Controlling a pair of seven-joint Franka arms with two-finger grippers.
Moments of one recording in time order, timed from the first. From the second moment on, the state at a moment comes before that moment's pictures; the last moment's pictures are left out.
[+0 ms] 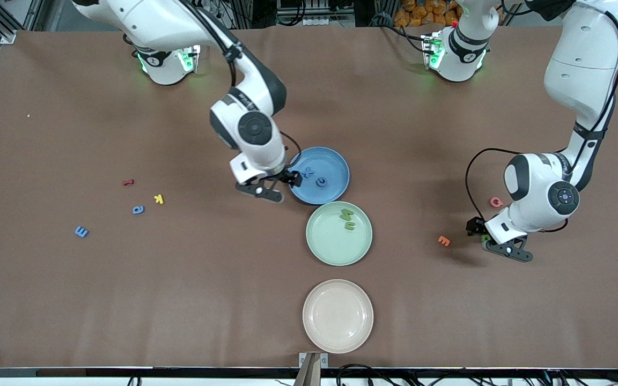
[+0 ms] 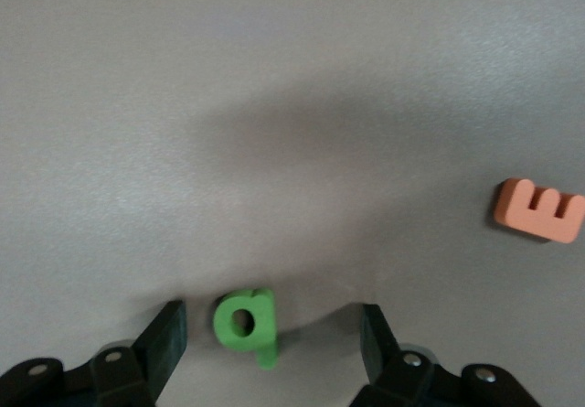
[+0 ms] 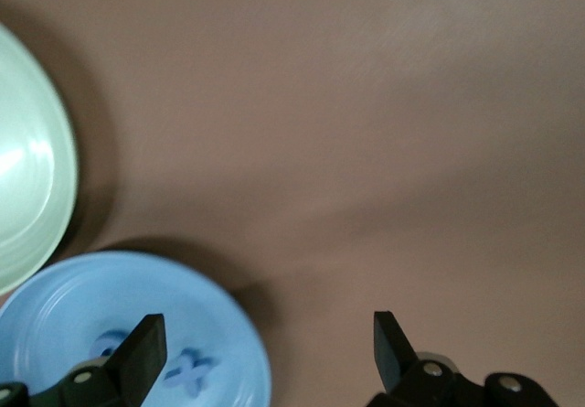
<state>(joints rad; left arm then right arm) 0.08 0.63 -0.08 -1.89 -0.01 2.57 0.34 0.48 0.52 0.22 -1.74 -0.07 2.20 1.02</state>
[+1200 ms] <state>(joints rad) 0.06 0.62 -0.08 -1.88 0.00 2.56 0.34 0.03 0.42 0.10 -1.74 -0.07 2.08 0.84</state>
